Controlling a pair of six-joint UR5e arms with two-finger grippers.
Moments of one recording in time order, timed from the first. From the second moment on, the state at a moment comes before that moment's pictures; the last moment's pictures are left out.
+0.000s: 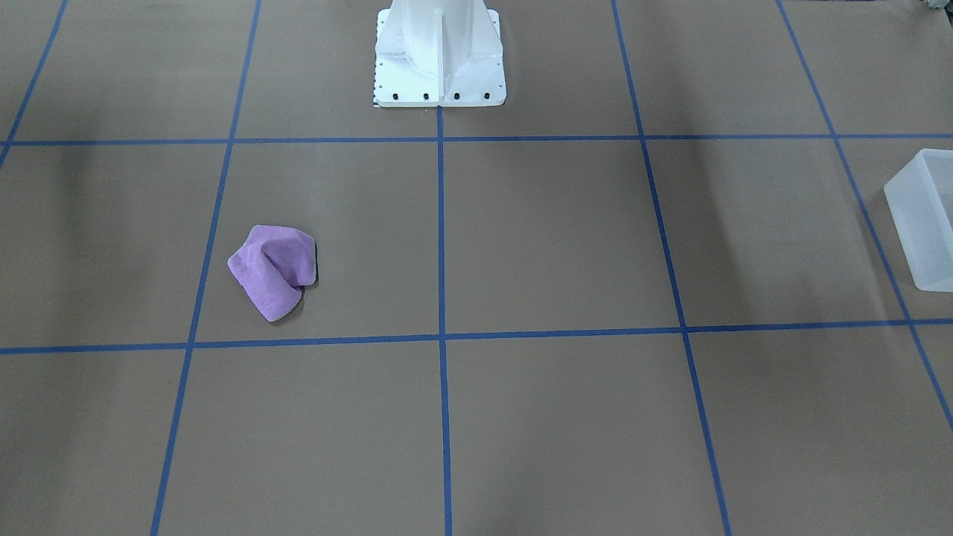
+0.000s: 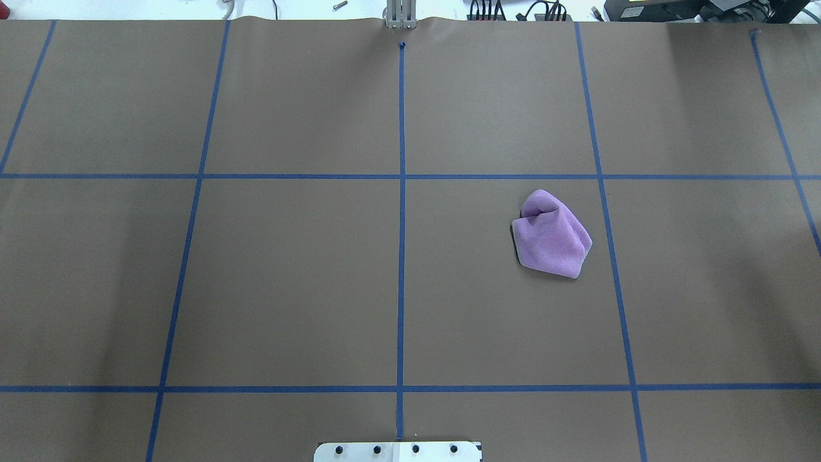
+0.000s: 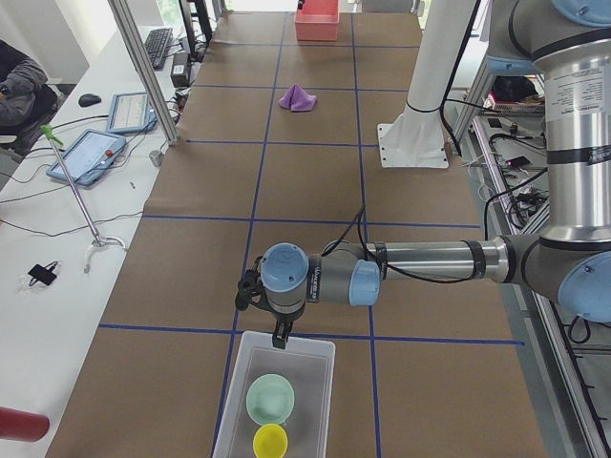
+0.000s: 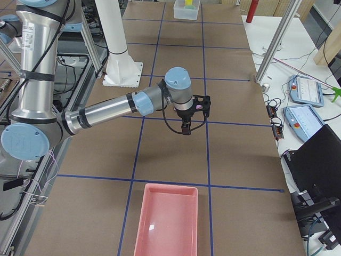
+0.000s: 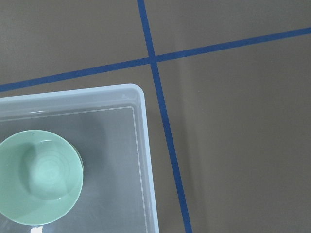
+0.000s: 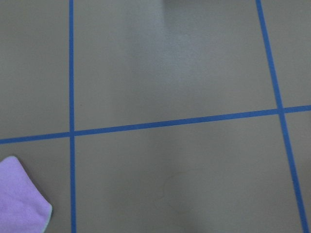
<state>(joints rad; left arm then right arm) -1.58 -1.41 -1.68 -1.69 -2.43 0.17 1.33 -1.68 2.07 -1.41 2.30 0.67</state>
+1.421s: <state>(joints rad) -1.60 -1.36 -1.76 -1.69 -2.43 0.17 0.62 -1.28 1.88 -1.40 1.64 1.49</state>
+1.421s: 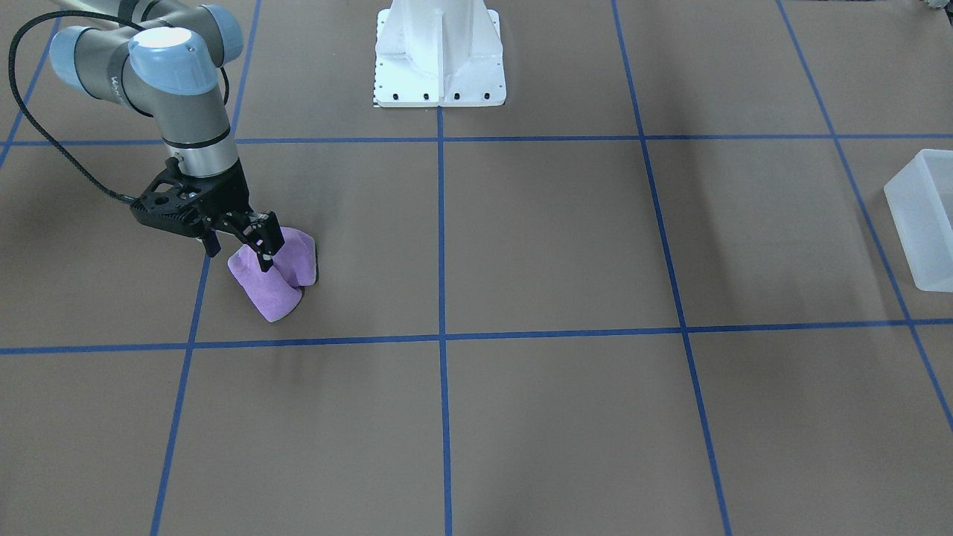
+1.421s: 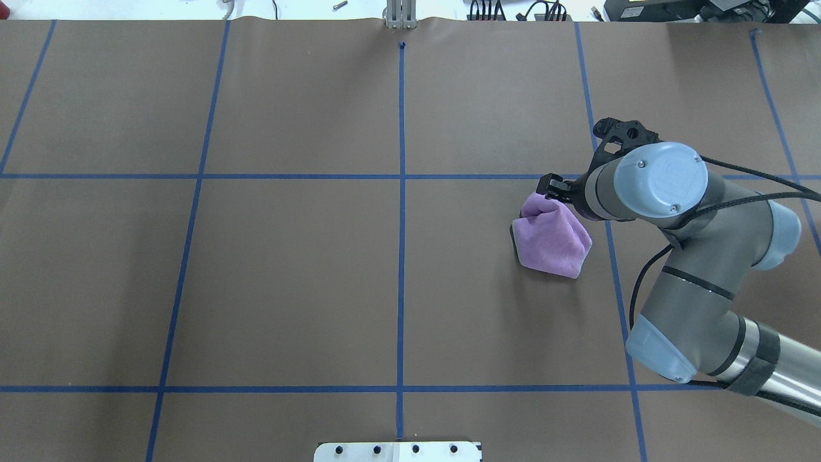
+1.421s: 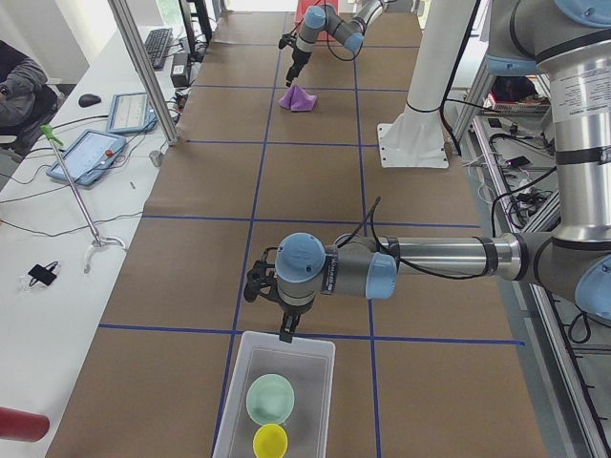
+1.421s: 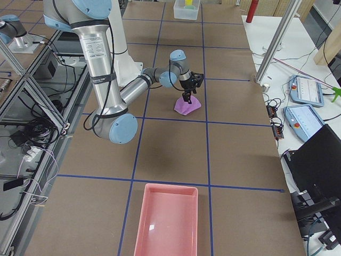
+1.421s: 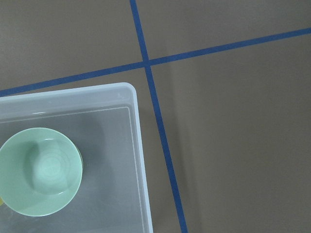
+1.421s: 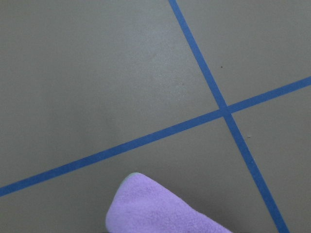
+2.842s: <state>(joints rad) -1.60 -1.34 -1.75 -1.69 -2.42 0.17 0.66 -1.25 2.12 -1.70 1.64 1.39</state>
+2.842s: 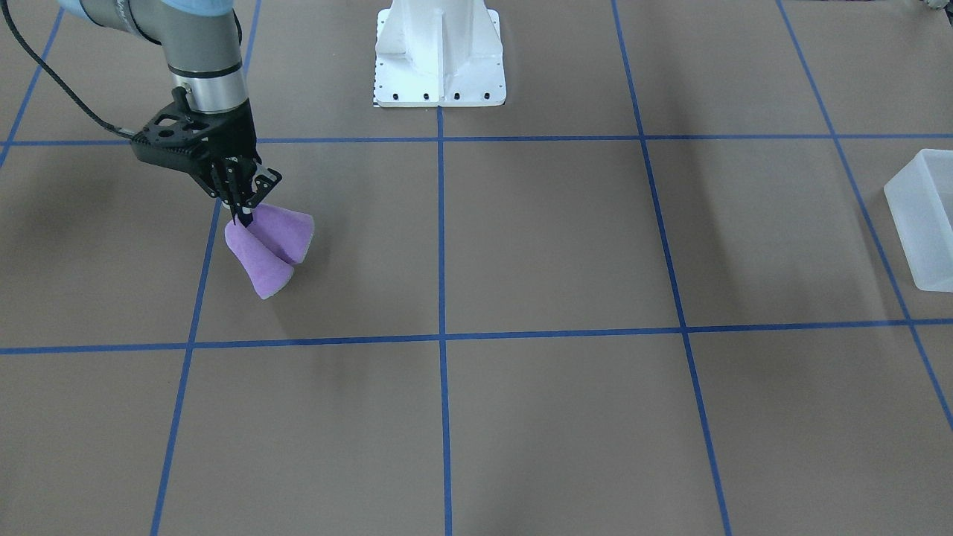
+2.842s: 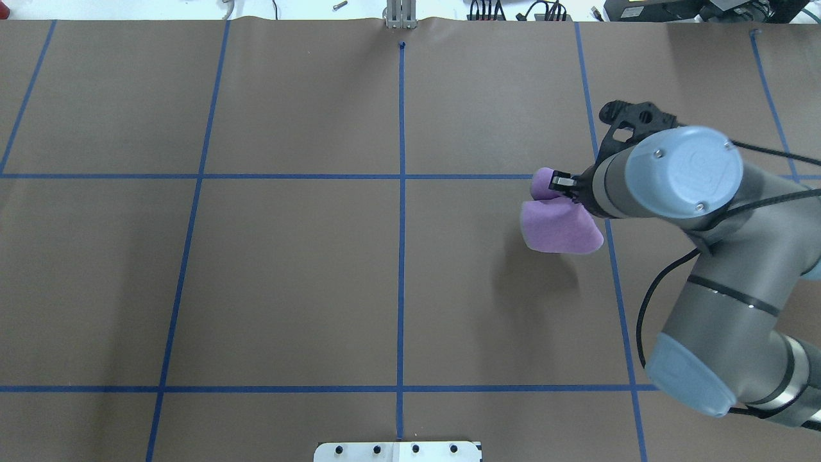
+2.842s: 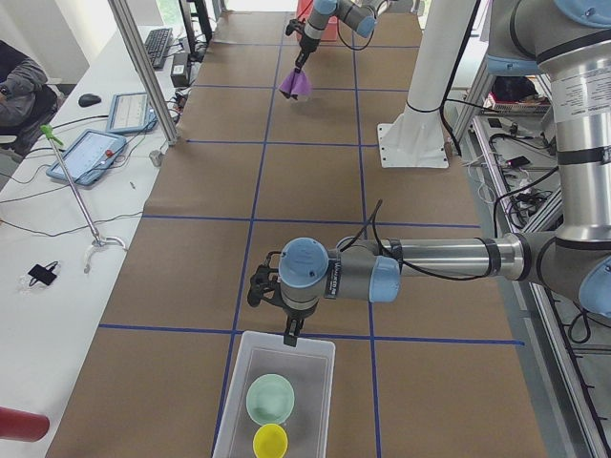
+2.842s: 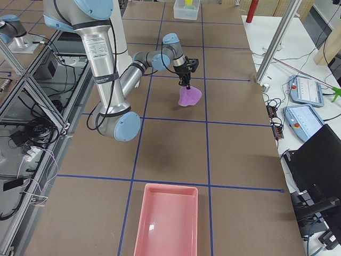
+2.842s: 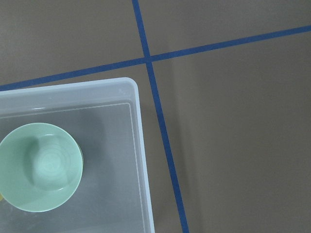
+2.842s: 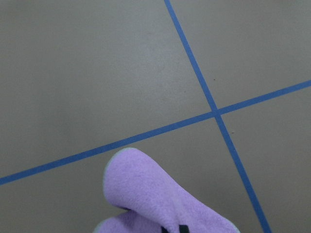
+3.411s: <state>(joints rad) -1.60 -1.31 -1.76 -1.65 -2.34 0.07 1.10 -1.33 2.14 -1.77 2.04 0.82</state>
